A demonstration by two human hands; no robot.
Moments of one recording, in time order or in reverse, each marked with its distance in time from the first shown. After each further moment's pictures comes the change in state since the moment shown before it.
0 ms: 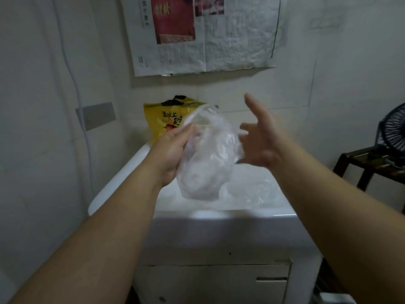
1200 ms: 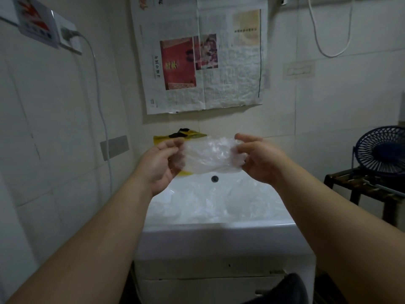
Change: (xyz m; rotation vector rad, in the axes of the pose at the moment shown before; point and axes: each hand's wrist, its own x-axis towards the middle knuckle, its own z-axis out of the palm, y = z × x) left_hand -0.047 0.060 -0.008 -0.214 0.117 0.010; right_hand -0.066 -0.014 0.018 -0.156 0.049 -0.355
